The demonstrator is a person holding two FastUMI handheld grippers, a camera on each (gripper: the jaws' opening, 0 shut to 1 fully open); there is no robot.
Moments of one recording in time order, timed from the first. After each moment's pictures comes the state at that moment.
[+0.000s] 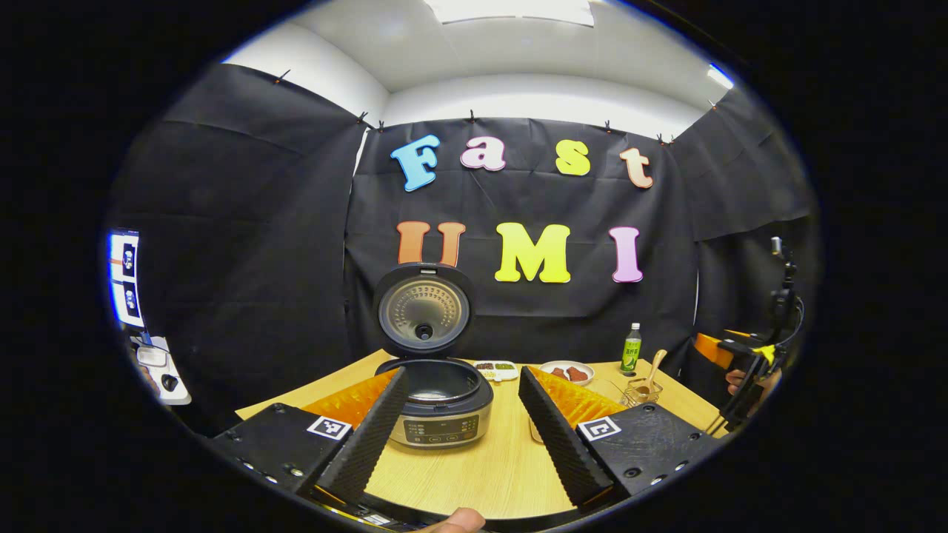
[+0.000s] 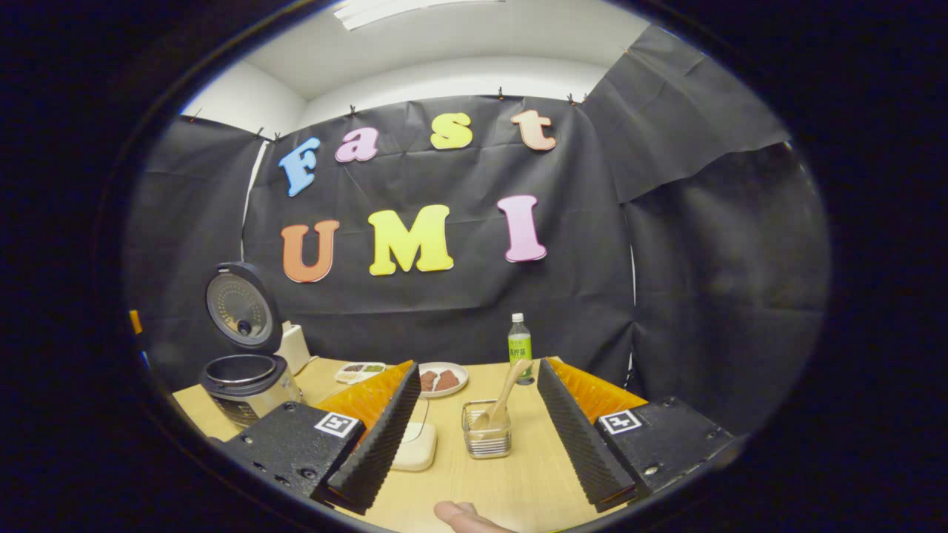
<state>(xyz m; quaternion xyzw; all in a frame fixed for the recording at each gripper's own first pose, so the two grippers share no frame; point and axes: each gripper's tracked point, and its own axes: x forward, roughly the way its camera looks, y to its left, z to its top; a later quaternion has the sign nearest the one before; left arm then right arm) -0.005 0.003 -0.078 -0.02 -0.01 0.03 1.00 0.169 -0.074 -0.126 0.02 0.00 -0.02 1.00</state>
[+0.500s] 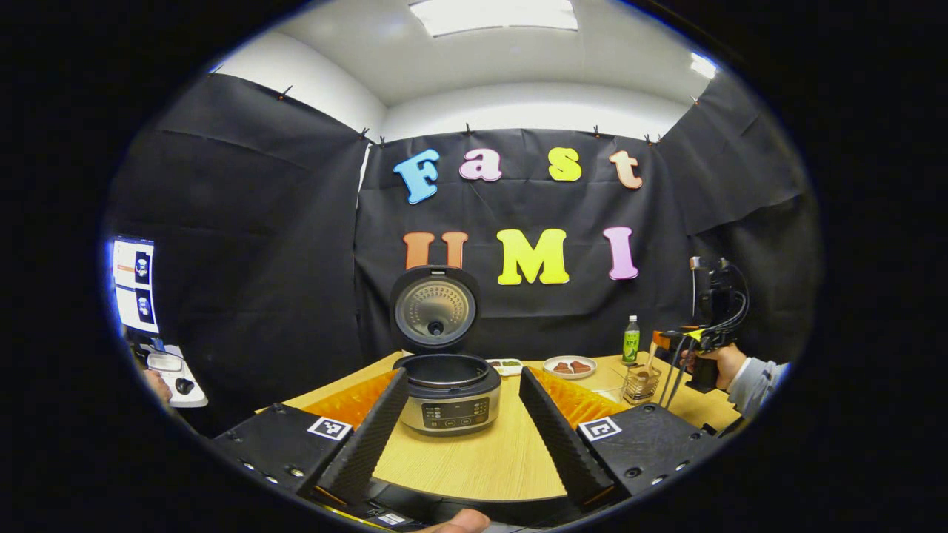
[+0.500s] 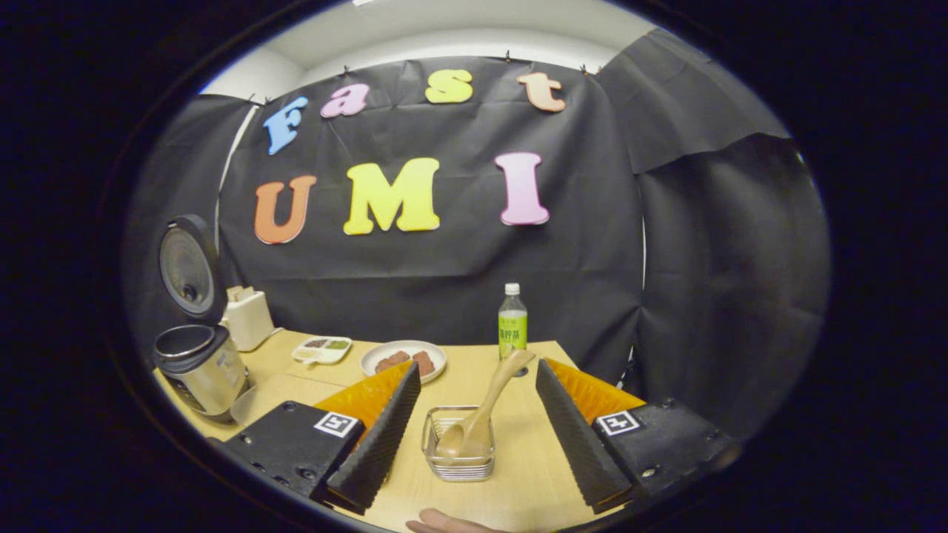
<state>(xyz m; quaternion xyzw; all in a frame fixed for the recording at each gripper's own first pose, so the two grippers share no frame) -0.058 0.005 -0.080 0.00 -0.04 0.03 1.00 0.297 -0.116 -0.207 0.02 0.10 -0.06 0.99</state>
